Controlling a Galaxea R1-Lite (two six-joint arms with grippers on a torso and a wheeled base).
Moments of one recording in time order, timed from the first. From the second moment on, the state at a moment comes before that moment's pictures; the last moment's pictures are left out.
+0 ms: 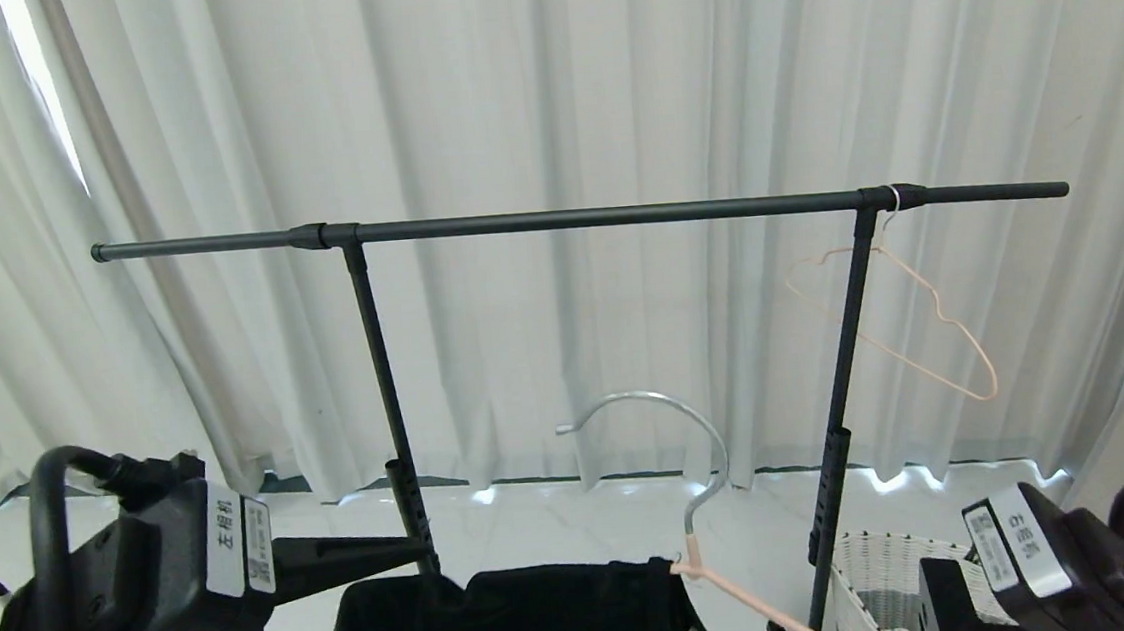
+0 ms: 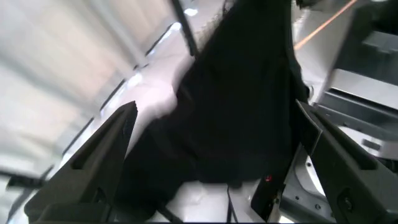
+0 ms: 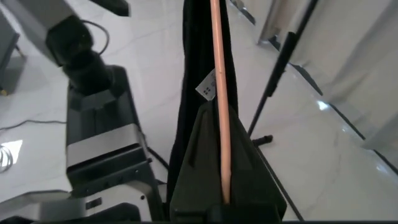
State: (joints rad) left arm -0.77 1.10 -0.59 -0.03 -0.24 0.29; right arm 1.08 1.39 -0.30 -0.88 0.25 0.07
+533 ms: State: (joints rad) left arm -0.84 1.18 -0.58 -0.05 -0.35 0.33; right arm 1.22 1.39 -0.29 -0.88 0.25 0.01
